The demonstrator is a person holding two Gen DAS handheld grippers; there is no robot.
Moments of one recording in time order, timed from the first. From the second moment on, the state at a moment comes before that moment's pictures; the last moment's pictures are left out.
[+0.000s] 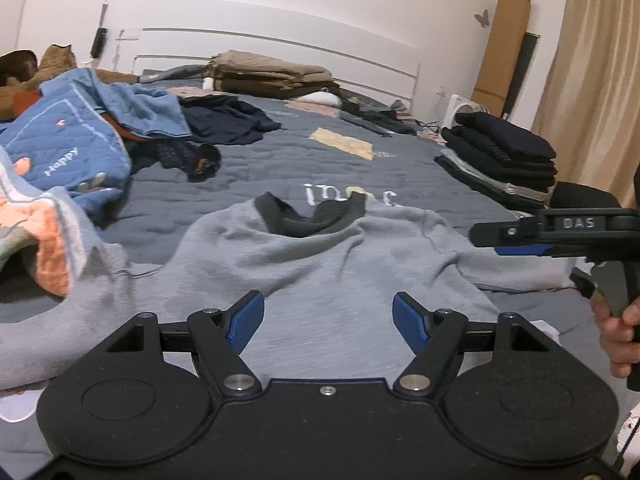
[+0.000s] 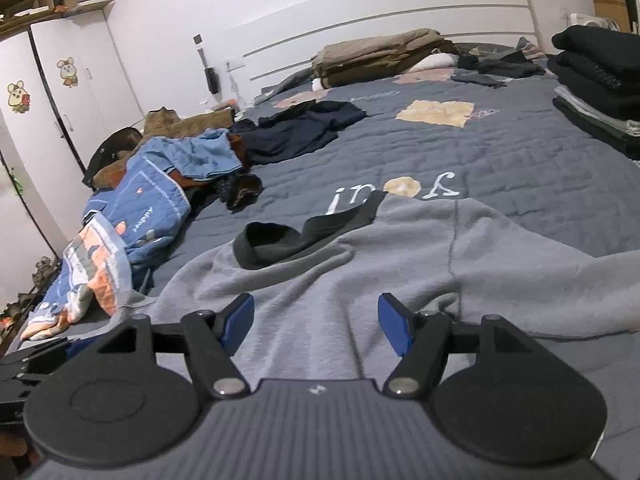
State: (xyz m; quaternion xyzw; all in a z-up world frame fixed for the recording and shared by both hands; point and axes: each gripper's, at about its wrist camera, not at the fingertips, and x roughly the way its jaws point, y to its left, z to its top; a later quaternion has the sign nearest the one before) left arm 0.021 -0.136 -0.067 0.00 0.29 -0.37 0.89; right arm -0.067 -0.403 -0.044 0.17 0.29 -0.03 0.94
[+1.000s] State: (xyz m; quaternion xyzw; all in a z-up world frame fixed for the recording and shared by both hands) left arm 0.111 0.002 -0.093 0.03 0.34 -0.22 0.92; right arm -0.055 -0.346 -0.054 0.15 0.32 0.05 0.93
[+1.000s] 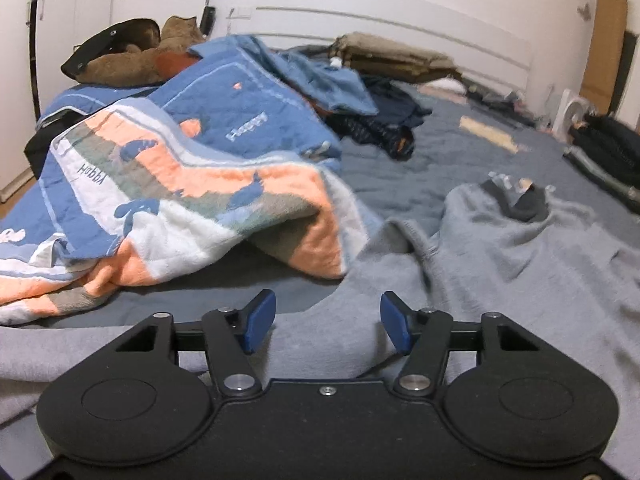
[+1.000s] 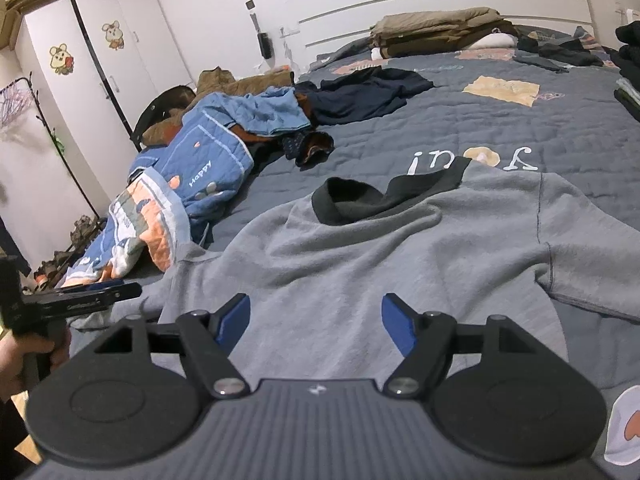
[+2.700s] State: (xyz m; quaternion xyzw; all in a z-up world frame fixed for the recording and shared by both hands) left arm 0.129 0.211 -0.045 0.01 0.41 -0.08 0.91; right arm -0.050 -0.254 -0.052 0.16 0.35 0.19 0.91
